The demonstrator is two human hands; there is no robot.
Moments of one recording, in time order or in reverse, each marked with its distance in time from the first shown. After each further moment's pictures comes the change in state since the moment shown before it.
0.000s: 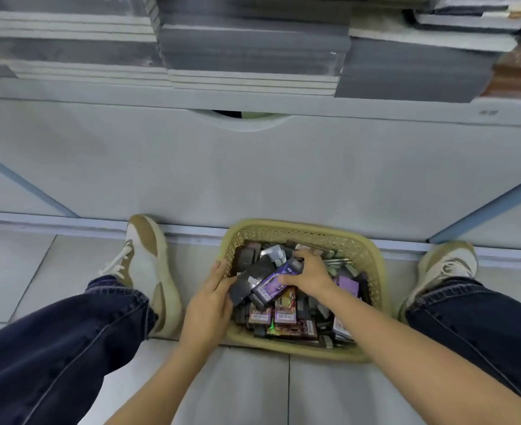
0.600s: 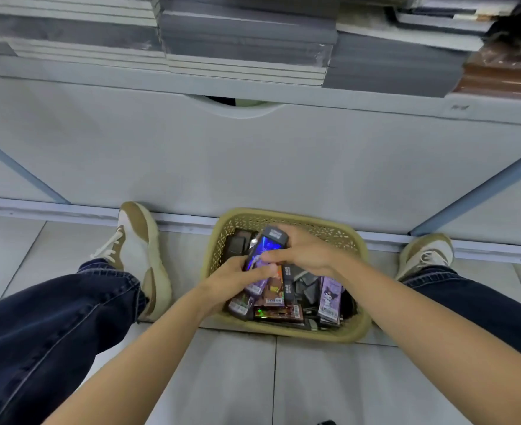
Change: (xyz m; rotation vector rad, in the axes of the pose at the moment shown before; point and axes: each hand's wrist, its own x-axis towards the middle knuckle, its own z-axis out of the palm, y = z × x) left_hand 0.030 0.060 -0.024 -1.010 -0.570 -0.401; right_hand -0.053 -0.064 -0.050 0.378 -0.484 -0.229
